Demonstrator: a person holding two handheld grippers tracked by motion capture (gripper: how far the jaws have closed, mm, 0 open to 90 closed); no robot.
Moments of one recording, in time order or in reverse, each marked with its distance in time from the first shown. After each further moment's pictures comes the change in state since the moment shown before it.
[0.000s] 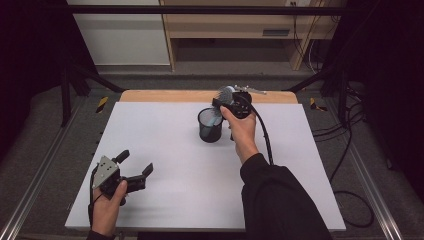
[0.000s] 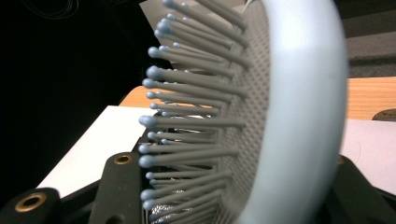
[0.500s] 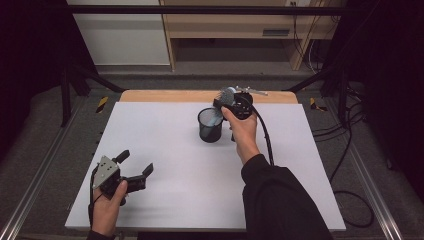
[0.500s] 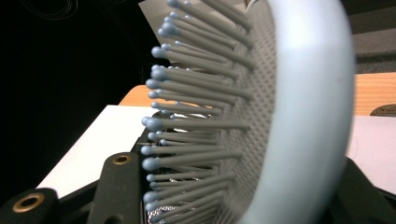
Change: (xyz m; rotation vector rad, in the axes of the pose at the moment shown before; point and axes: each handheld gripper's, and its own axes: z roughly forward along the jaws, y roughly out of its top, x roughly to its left) left arm -0.001 0.000 0.000 0.002 -0.001 0.001; right arm -0.004 -0.002 -0.001 0.002 0.001 0.010
